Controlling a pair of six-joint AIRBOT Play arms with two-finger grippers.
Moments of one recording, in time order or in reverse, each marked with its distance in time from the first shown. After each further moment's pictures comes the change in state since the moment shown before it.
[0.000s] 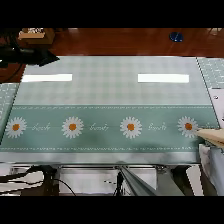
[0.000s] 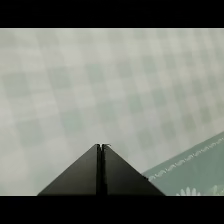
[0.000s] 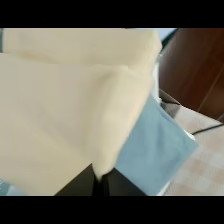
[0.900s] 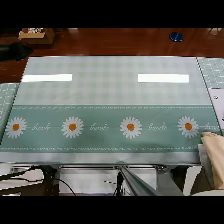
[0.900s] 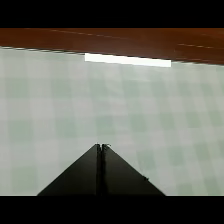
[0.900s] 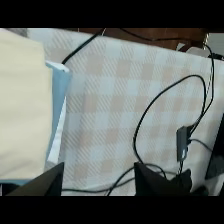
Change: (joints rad) left arm 0.177 0.000 0.000 -0.003 0.120 0.121; right arm -0.224 0.145 -0.418 -0.412 -0.193 -0.072
